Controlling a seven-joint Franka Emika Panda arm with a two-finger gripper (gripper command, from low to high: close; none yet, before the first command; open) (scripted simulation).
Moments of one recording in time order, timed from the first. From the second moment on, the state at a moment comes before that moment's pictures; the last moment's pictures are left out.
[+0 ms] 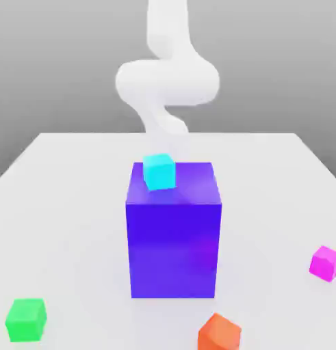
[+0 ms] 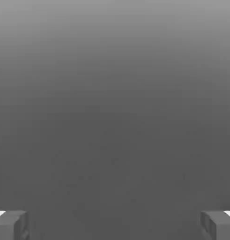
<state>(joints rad) 0.07 -0.73 -0.01 -2.32 0.01 2.33 0.69</state>
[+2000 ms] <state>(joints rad) 0.67 0.25 -0.04 -2.50 0.00 2.74 -0.54</state>
